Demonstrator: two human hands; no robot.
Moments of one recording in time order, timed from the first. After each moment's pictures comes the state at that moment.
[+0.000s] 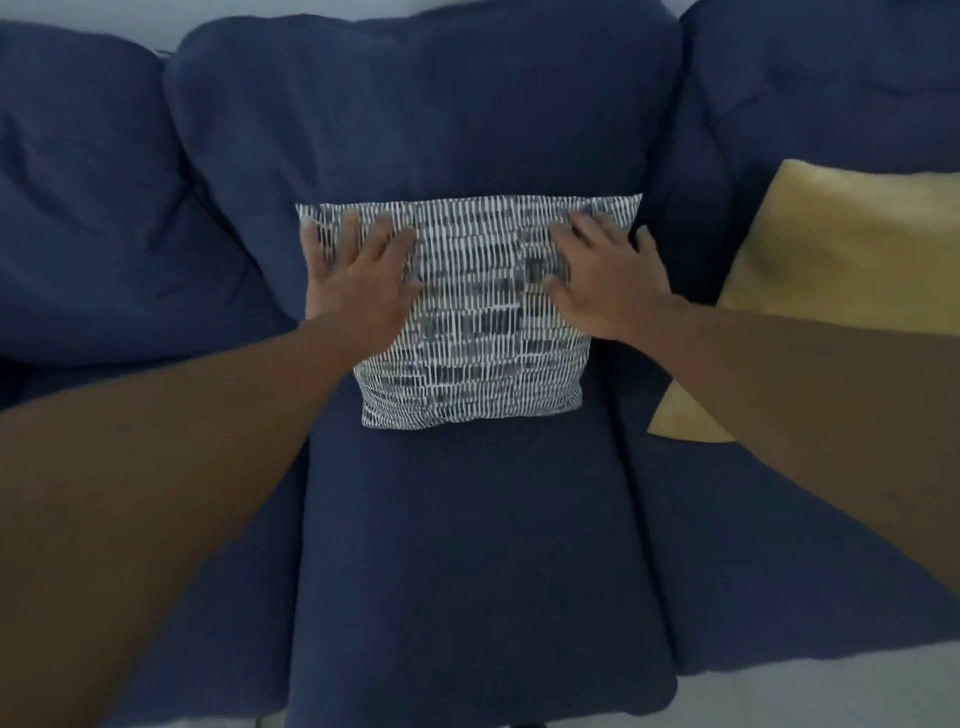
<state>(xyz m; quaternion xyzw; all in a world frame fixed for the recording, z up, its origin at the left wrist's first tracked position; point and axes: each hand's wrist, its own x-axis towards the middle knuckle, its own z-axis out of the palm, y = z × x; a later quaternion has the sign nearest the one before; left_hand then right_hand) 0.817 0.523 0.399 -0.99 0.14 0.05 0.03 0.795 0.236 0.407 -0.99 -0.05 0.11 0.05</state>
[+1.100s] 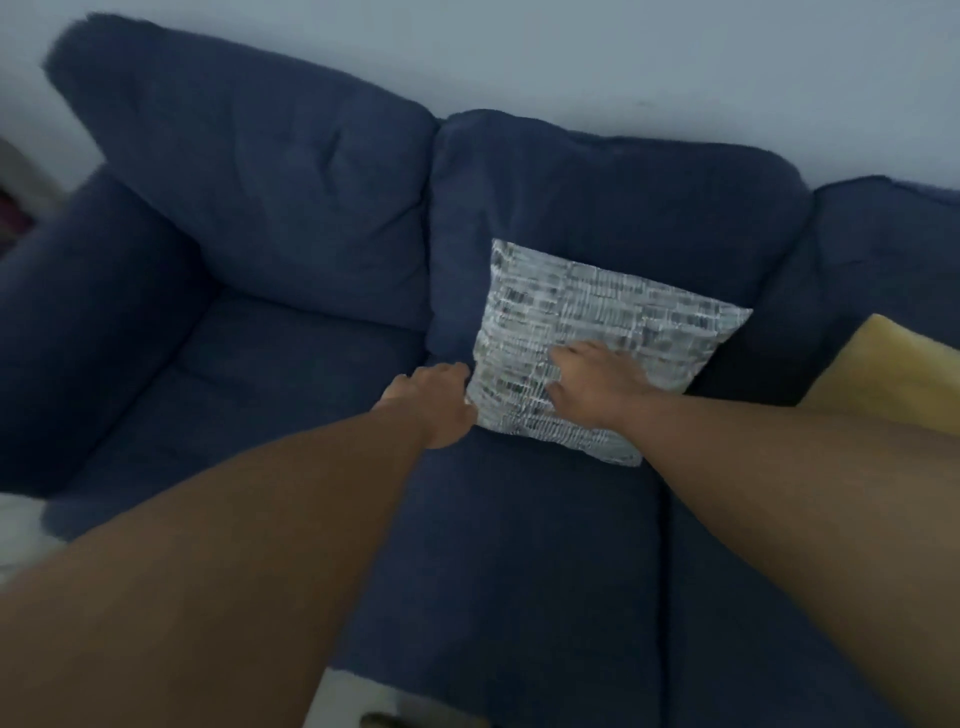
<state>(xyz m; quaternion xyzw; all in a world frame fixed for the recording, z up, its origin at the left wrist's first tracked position) 0.651 0.598 0.468 -0.95 -0.02 0.29 -0.14 0.720 0.381 0.467 -0.95 -0.21 0.24 -0.03</state>
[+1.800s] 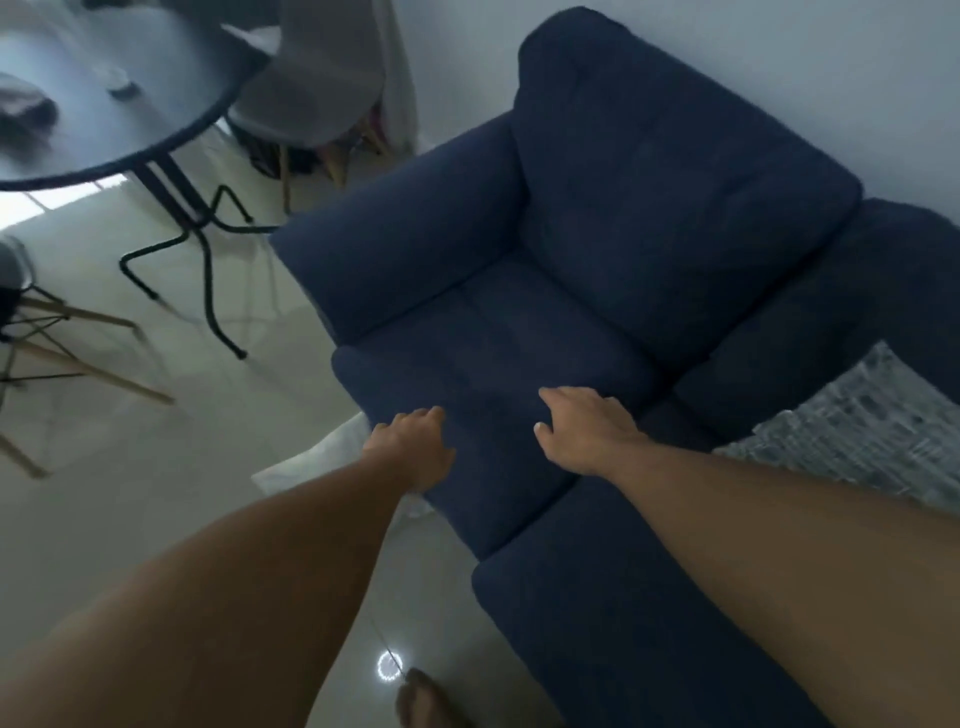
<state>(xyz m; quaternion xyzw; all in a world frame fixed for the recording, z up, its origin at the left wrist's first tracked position) 0.375 0.870 0.449 -0.89 -0.34 0.24 -0.21 0.554 0.719 0.467 -0.86 -0.44 0.27 -0.05</state>
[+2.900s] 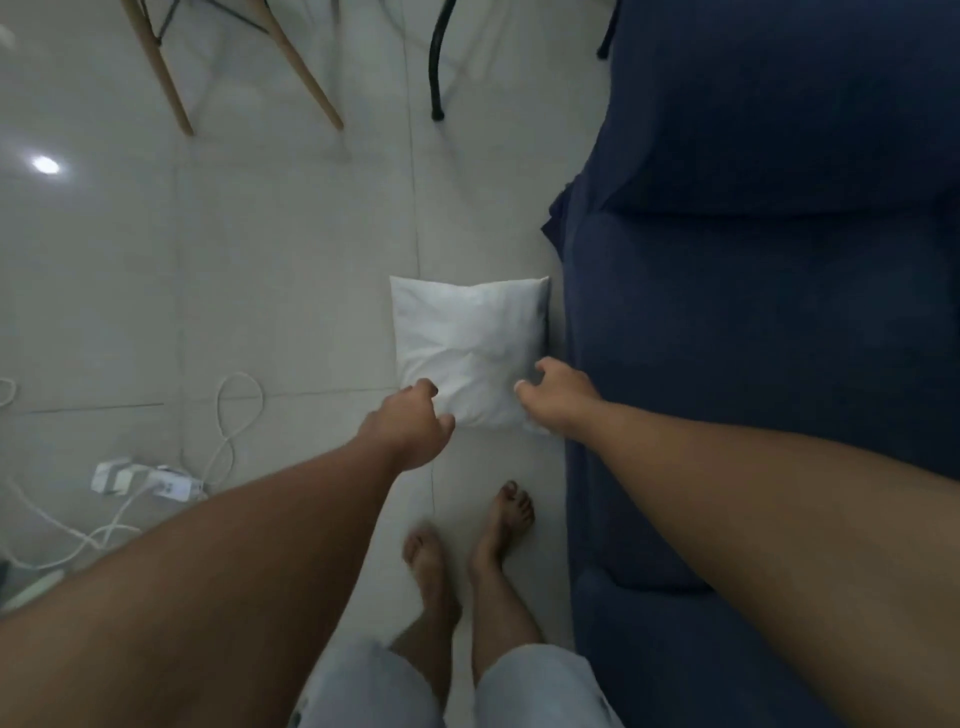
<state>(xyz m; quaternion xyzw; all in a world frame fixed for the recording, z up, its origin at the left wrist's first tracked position) 0.134 1.008 0.219 -0.60 -0.64 0.23 -0.42 0.343 1.011 0.217 -0.76 -0.40 0.50 -0.11</state>
